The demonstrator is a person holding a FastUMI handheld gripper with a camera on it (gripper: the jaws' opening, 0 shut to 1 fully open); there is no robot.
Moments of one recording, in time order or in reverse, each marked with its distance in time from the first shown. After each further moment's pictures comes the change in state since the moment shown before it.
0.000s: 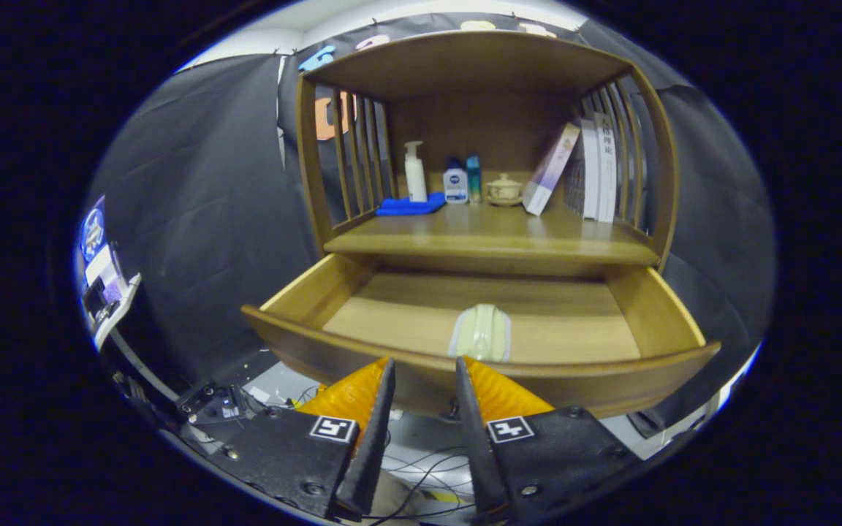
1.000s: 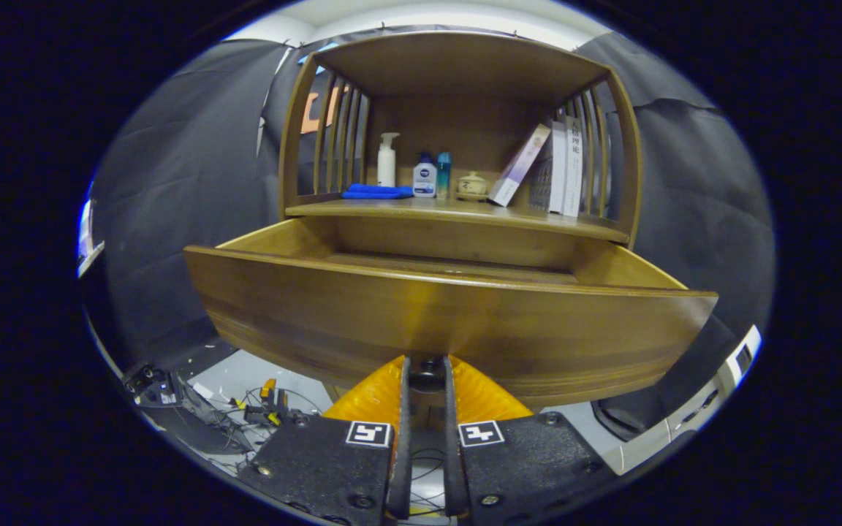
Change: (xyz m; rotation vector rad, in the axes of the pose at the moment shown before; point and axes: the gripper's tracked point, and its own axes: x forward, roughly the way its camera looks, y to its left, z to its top) arm 0.037 -0.026 -0.081 -0.056 -0.116 -0.210
